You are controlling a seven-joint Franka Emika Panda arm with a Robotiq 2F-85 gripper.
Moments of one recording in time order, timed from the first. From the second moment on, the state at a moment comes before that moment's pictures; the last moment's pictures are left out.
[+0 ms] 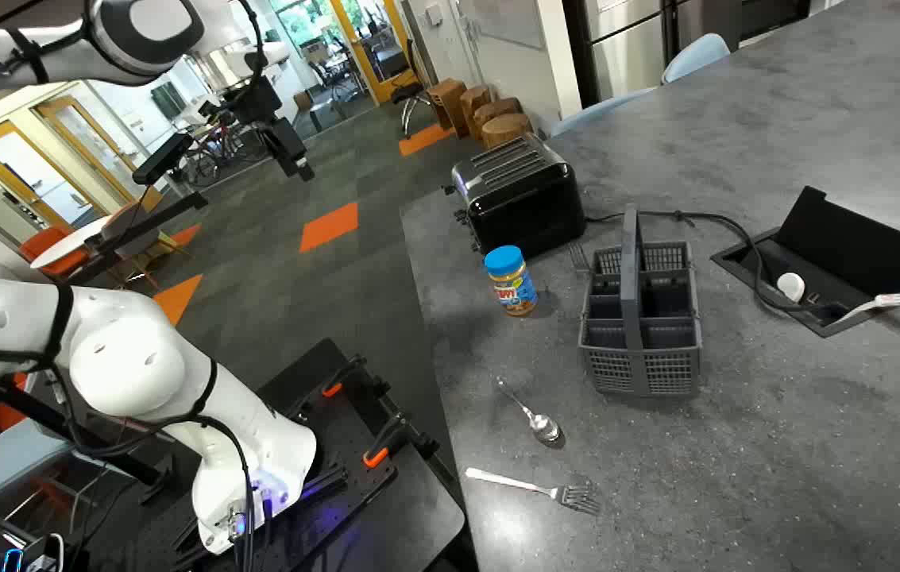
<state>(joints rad) 0.14 -0.58 0.23 -2.39 0.12 1.81 0.23</state>
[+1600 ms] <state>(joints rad) -0.12 -0.29 0.09 -2.53 -0.15 2.46 0.39</state>
